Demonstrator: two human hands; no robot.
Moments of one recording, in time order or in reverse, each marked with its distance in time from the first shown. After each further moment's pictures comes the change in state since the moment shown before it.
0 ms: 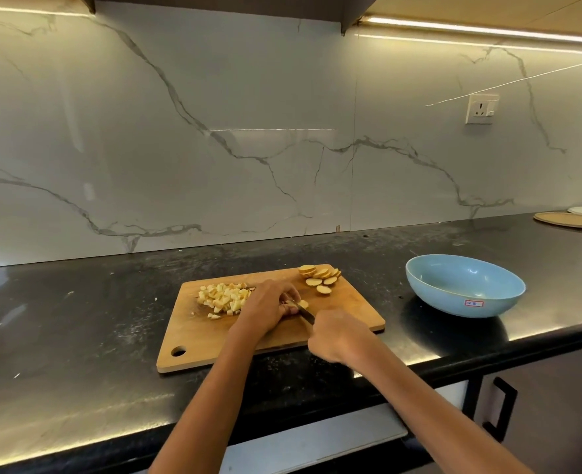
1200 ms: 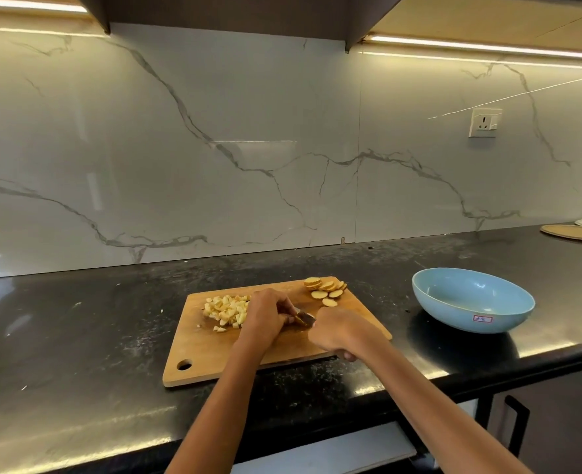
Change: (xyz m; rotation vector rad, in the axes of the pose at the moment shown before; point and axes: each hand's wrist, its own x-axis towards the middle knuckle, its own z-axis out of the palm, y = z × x) left_hand 0.000 -0.002 -0.003 -0.095 0.129 -0.081; right_hand 0.001 -0.012 -0.023 0.052 -0.052 0.011
